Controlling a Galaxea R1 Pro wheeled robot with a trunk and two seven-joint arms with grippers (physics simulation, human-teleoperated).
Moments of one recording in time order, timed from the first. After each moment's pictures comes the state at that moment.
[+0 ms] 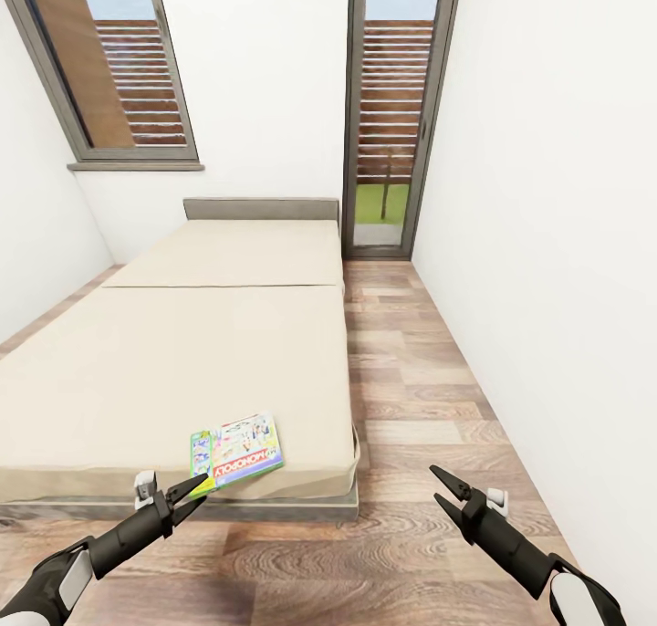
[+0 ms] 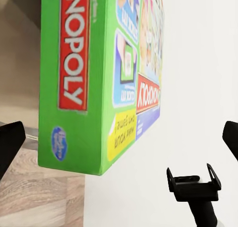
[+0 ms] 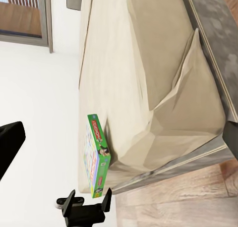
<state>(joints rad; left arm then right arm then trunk) -0.53 0.22 0.62 -0.39 0.08 0.57 -1.32 -0.13 -0.05 -0.31 -1.23 -0.91 0.77 0.60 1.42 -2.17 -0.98</state>
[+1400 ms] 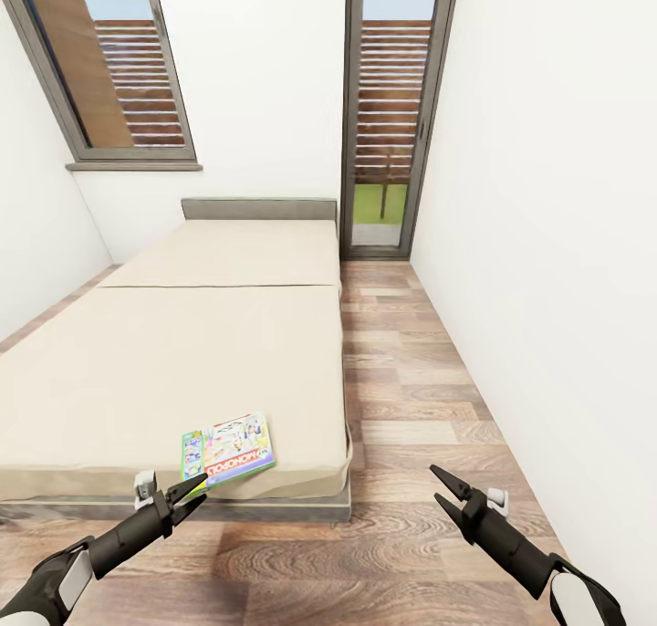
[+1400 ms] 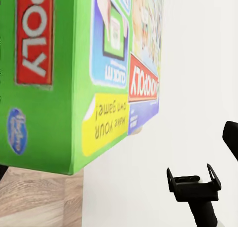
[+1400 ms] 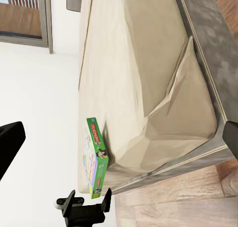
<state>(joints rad) -0.53 0.22 0.62 -0.39 0.08 0.57 -1.32 -0.13 -0.05 -0.31 -1.23 -0.91 0.77 0.60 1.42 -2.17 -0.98</state>
